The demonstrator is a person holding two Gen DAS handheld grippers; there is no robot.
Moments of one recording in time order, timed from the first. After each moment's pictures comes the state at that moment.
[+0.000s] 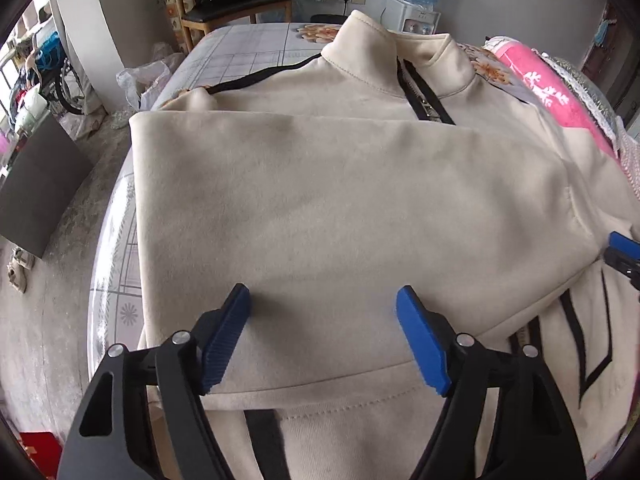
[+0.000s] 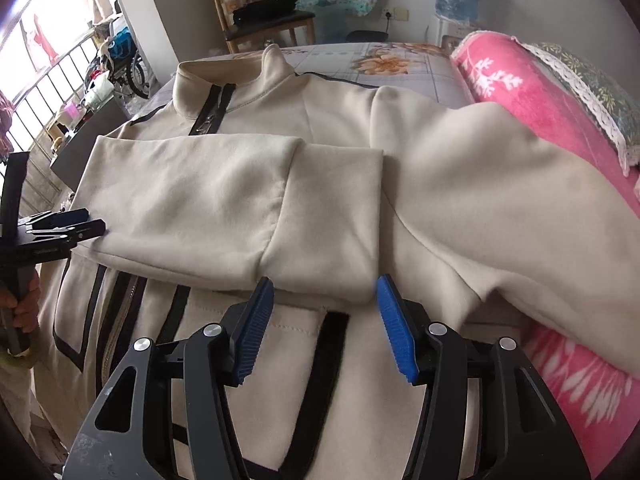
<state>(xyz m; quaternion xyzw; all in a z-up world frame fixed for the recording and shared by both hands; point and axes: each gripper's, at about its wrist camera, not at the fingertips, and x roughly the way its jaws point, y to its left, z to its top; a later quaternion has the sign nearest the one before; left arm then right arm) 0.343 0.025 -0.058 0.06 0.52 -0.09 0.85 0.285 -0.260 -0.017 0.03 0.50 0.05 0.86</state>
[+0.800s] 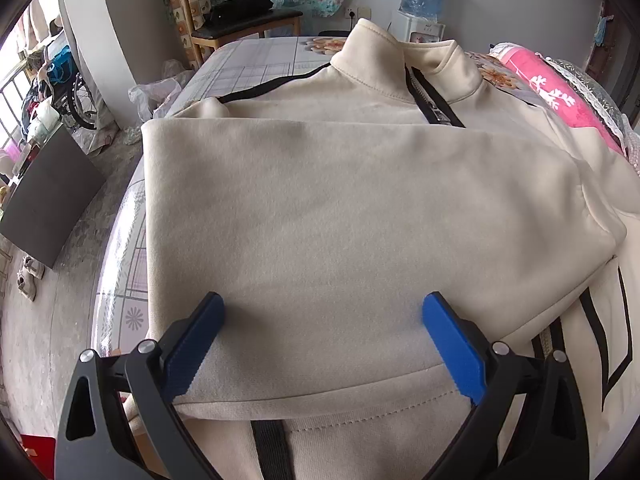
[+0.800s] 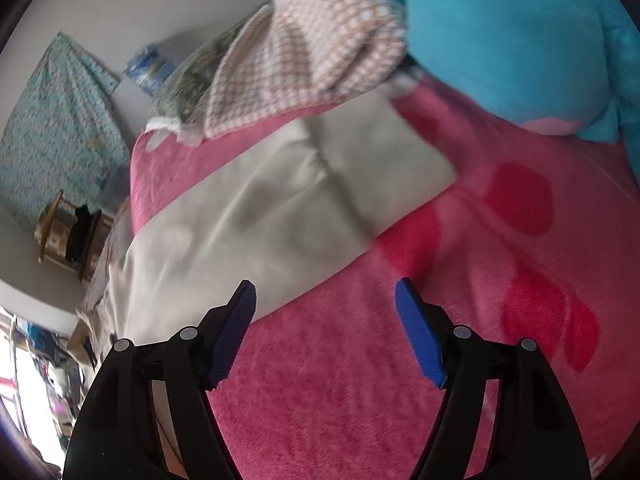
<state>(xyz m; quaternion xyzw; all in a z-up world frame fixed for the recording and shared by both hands) 0.341 0.031 -0.065 0.06 0.50 -0.07 0.86 0.111 -0.594 -0.003 0.39 0.38 -0.28 0.79</state>
